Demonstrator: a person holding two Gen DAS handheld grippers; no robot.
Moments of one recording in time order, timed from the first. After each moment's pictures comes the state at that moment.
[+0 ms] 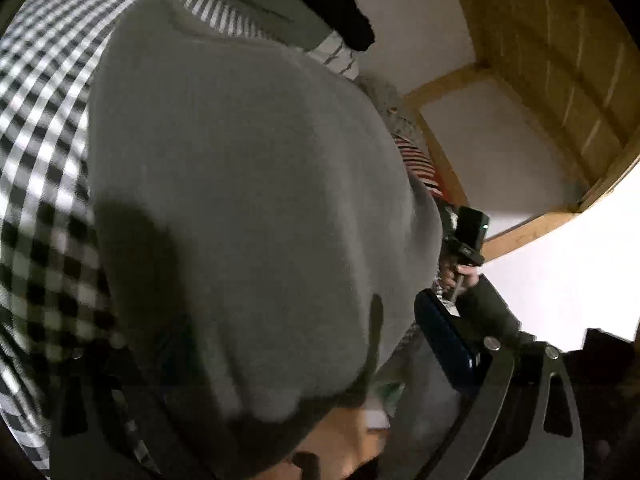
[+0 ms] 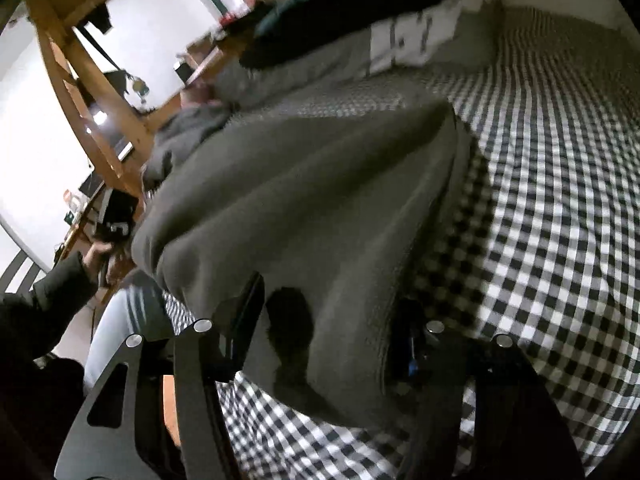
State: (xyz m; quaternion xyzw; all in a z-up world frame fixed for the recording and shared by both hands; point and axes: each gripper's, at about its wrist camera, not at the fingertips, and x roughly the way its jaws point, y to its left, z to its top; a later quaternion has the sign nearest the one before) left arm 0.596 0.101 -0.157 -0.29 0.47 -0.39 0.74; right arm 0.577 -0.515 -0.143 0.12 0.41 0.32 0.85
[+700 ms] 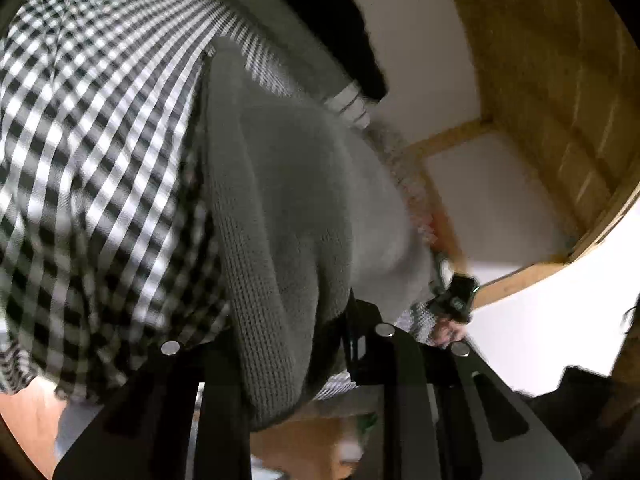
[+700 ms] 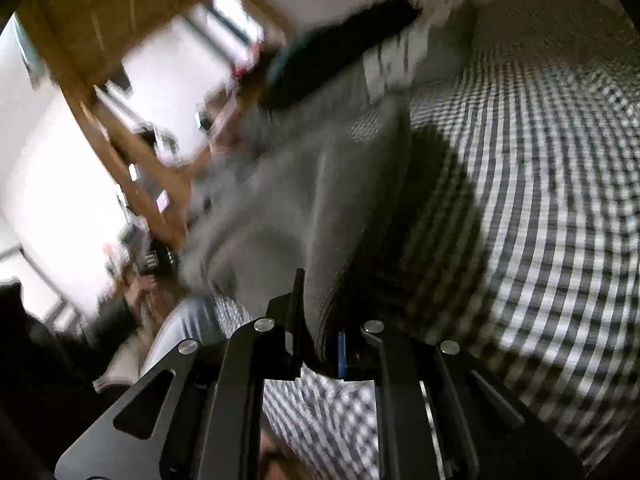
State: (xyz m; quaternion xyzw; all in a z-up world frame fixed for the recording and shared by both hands) left arm 0.527 0.179 -0.152 -0.35 0.46 -0.34 0.75; right arm 0.525 -0.566 -0.155 0.20 0.41 0.36 0.81
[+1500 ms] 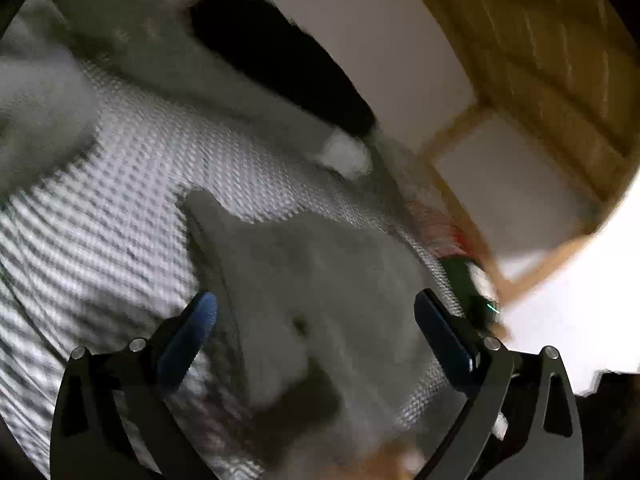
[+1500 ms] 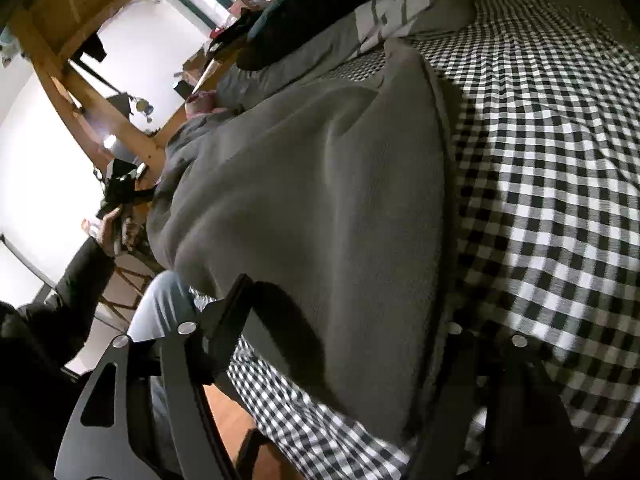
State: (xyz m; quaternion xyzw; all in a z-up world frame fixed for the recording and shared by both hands) left arm 0.613 0.204 -0.056 -0.24 0.38 -0.31 0.84; right arm 0.551 -0.506 -0.170 0.20 0.43 0.33 0.81
